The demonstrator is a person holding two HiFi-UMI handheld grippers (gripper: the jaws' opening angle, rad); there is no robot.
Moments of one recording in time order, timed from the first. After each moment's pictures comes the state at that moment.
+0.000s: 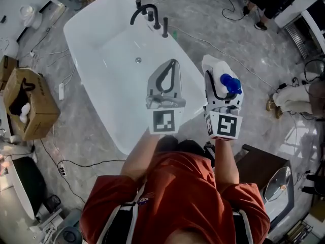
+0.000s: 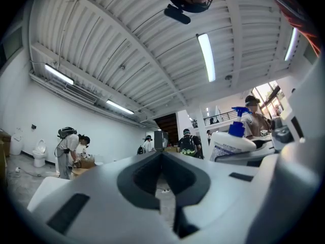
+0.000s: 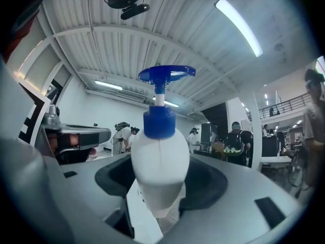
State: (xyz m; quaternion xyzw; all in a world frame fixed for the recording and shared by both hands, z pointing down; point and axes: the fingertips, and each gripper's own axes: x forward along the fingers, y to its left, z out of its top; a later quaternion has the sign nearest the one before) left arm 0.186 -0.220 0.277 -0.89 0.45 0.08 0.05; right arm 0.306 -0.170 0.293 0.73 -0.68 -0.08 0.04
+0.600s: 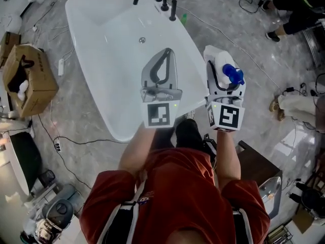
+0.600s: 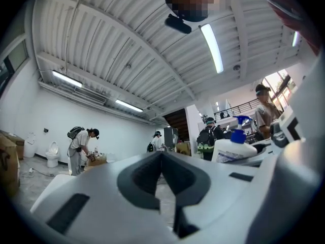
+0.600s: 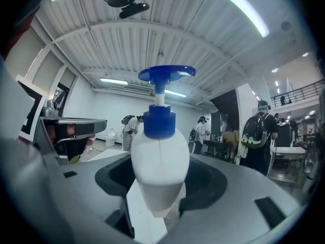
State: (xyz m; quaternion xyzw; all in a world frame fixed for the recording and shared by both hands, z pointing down) left arm 0.188 -0.269 0.321 -0.86 0.51 0.07 0.04; right arm 0.330 -0.234 0.353 0.68 -0.73 -0.04 0.07
